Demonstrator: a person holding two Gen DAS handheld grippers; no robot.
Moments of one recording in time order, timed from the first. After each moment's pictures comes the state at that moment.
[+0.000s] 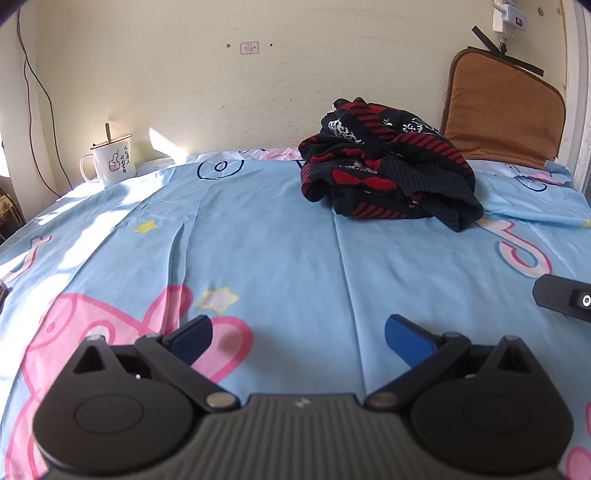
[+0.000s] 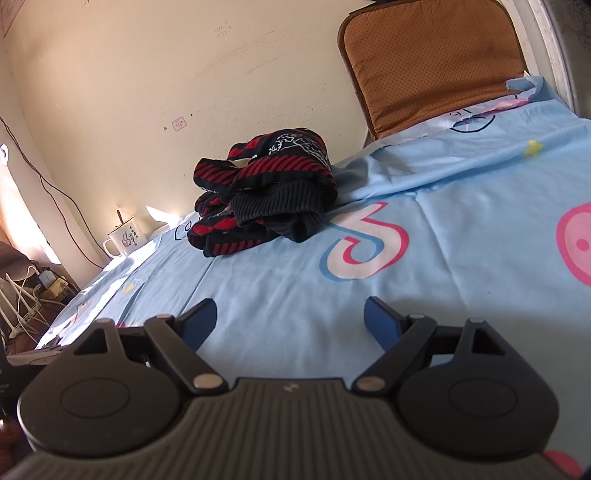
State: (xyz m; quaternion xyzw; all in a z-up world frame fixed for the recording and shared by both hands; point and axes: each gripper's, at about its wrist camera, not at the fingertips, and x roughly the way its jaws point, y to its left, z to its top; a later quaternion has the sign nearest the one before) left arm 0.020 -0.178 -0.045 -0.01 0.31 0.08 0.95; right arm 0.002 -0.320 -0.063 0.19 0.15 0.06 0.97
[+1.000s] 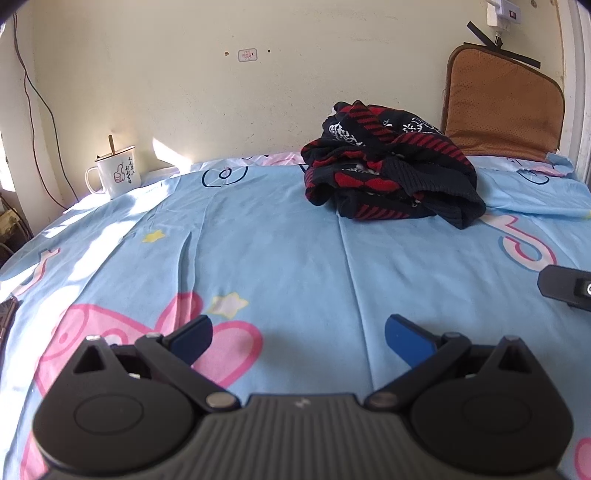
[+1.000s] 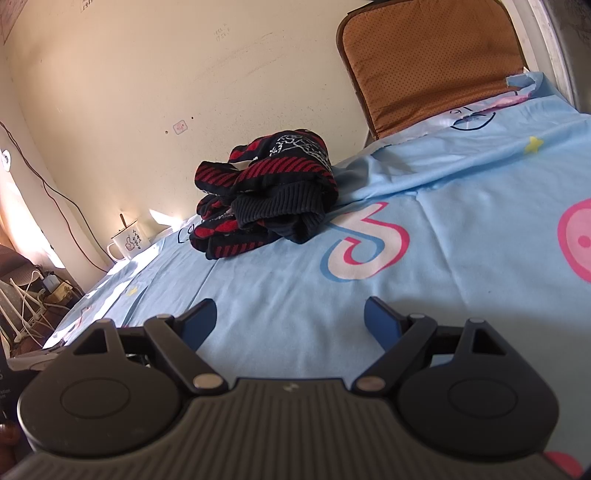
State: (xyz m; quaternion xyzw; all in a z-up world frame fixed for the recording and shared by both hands) left arm 0.017 -0.180 -0.041 0.02 0.31 0.09 0.95; right arm 0.002 -0.323 -0.064 0.20 0.15 0.07 0.97
